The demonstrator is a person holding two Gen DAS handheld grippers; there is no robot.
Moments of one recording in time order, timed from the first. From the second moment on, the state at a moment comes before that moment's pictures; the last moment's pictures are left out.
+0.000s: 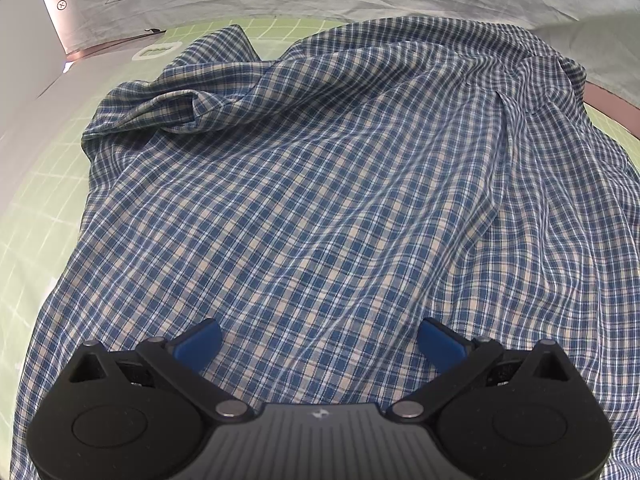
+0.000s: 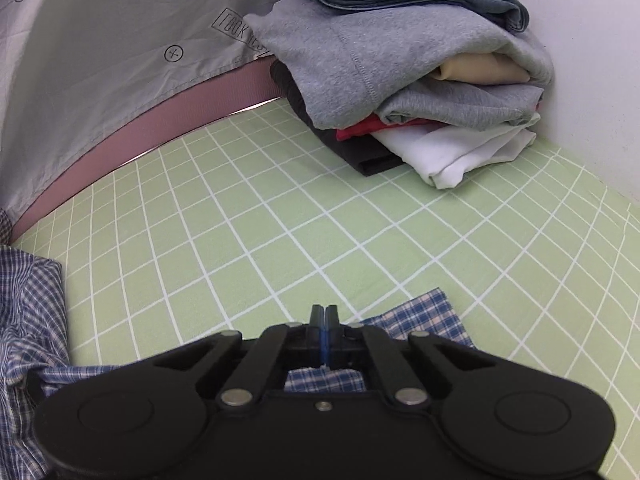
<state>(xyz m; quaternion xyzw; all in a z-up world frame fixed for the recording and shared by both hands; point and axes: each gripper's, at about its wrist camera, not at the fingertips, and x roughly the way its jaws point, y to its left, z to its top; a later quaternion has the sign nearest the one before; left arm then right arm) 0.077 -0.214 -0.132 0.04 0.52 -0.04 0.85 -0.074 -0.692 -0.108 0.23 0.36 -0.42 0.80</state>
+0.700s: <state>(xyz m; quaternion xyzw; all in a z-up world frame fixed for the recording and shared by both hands) 0.077 -0.215 -0.130 0.04 0.51 -0.04 0.86 -0.060 -0.669 -0.137 0.24 0.40 -0.44 0.77</state>
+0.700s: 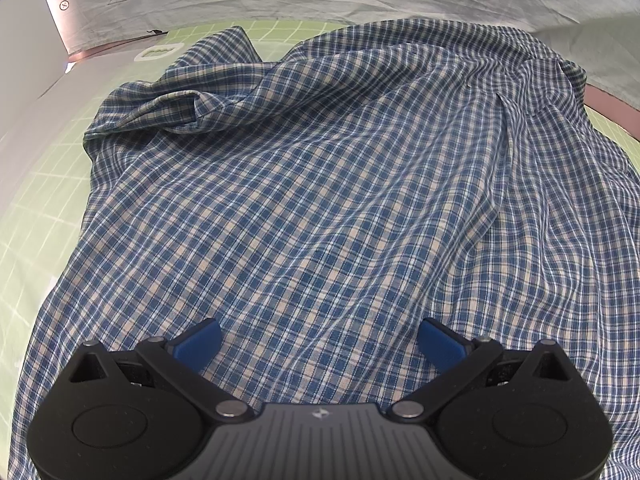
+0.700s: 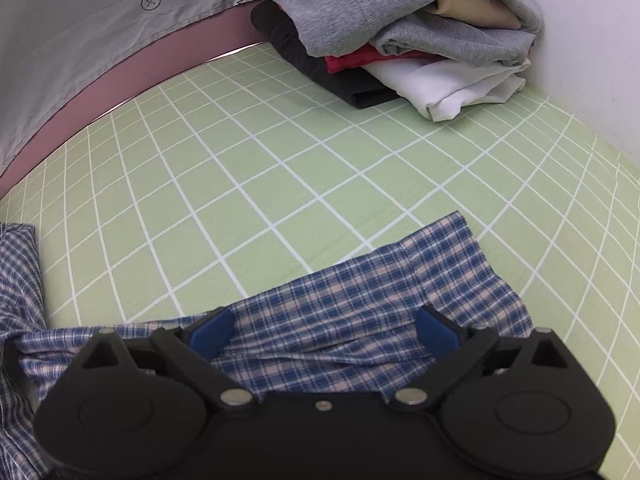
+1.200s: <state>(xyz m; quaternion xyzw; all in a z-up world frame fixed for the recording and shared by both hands) 0.076 -0.214 -0.130 0.04 0.51 -0.04 0.86 -0.079 -0.671 -0.124 0.21 0.38 -0.40 0.81</state>
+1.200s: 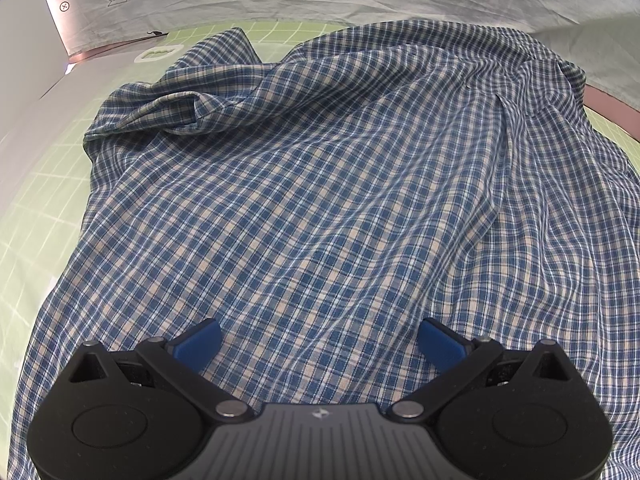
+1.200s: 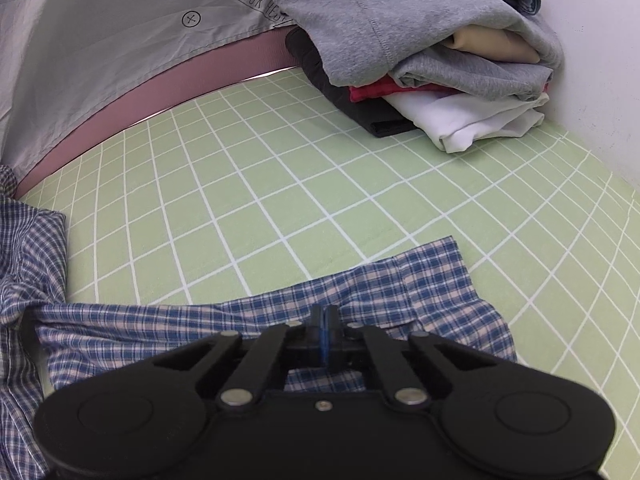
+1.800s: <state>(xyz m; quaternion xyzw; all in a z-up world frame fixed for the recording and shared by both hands) 0.076 -0.213 -0.129 0.04 0.51 -0.04 0.86 -0.088 -0.706 -0.123 0.20 0.37 -0.44 0.80</state>
